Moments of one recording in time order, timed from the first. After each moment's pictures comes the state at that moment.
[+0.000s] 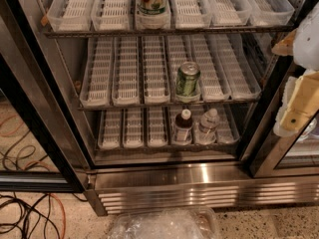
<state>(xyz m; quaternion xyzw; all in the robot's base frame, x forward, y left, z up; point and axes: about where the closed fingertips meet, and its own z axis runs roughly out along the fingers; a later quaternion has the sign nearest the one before) 0.438 -0.217 0.976 -0.60 0.78 -0.03 0.16</state>
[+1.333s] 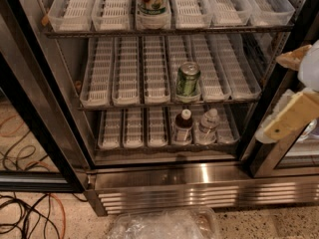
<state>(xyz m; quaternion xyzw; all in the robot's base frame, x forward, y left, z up) 0.438 -0.206 0.959 -0.53 0.80 0.03 0.28</state>
